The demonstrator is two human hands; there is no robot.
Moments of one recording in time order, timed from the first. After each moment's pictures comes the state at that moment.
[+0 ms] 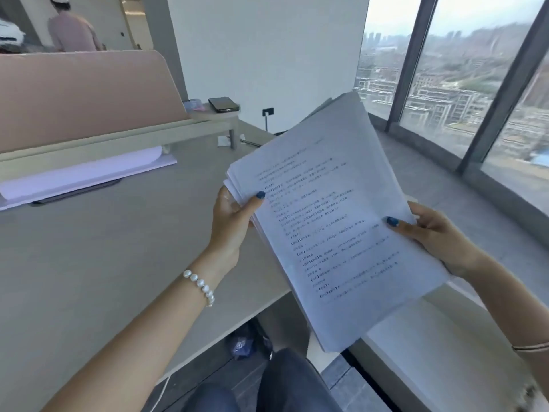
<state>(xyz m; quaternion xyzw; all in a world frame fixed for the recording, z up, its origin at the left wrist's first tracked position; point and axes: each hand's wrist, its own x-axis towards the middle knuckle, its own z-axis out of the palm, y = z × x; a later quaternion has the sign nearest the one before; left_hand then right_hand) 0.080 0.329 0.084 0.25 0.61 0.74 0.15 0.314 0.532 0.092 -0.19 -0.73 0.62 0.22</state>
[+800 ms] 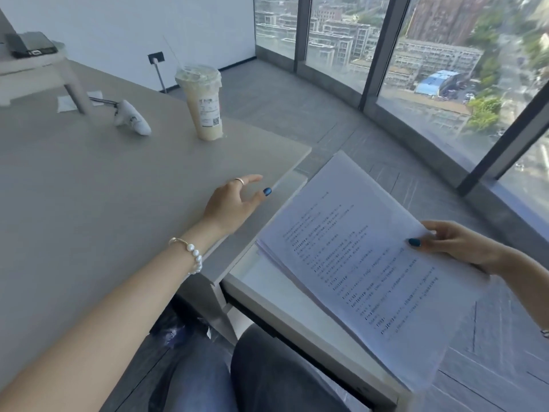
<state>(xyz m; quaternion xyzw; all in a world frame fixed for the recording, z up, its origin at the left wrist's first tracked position) 0.145 0.511 0.015 0.54 0.75 0.36 0.14 0.517 0.643 0.013 -0.42 -0.68 0.60 0.07</state>
